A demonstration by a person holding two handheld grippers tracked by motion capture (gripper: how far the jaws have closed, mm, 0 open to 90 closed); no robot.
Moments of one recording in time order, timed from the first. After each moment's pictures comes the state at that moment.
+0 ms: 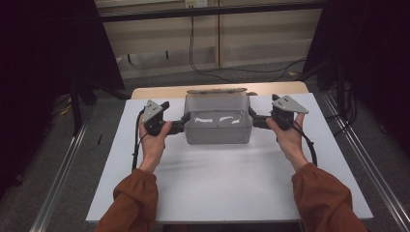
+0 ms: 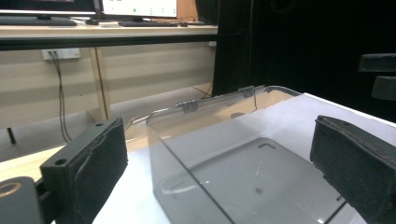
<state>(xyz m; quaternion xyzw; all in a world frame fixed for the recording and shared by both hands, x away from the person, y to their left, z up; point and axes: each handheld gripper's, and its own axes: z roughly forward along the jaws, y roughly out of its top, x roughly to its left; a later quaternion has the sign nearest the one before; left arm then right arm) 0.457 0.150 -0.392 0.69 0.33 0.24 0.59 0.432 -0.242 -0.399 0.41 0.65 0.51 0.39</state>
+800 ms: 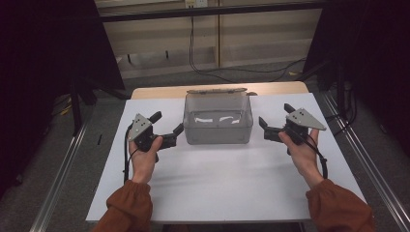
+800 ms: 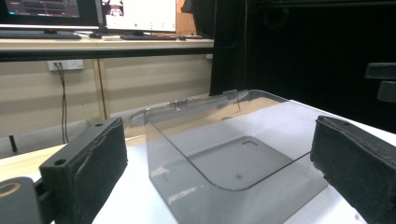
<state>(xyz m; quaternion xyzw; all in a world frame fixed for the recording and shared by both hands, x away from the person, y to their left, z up) 0.408 0.172 -0.391 0.67 0.33 0.25 0.62 0.380 -0.259 -0.395 0.41 0.63 0.52 0.40</state>
